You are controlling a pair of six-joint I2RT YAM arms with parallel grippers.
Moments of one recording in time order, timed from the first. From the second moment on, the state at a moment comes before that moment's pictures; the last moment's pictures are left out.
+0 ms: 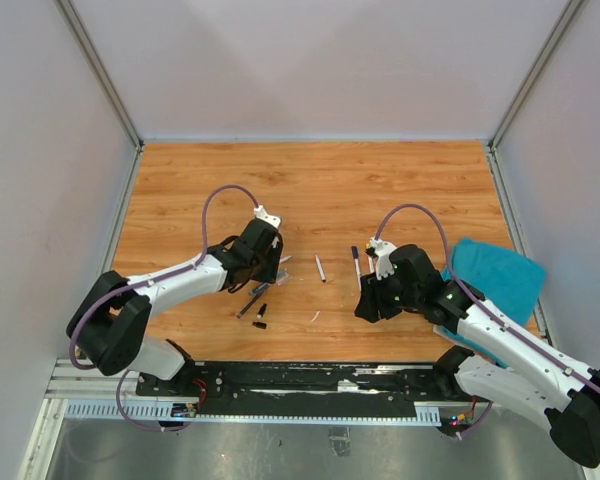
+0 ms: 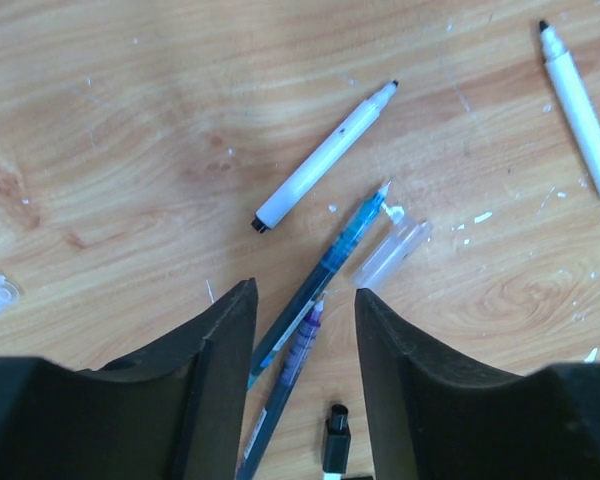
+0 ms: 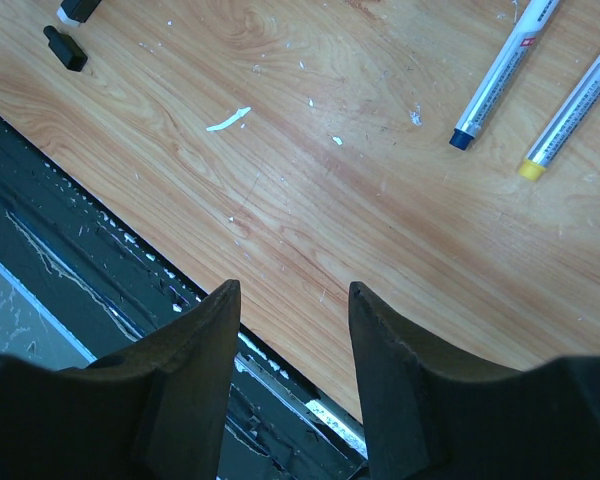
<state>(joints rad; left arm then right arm) -0.67 1.41 0.75 -0.27 -0.21 -0.35 0.68 0.88 0.59 -0.55 -0.23 0.31</state>
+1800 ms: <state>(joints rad) -0.67 1.59 0.81 -0.22 -0.16 -0.21 0.68 0.91 0.59 -0.55 -0.24 0.31</state>
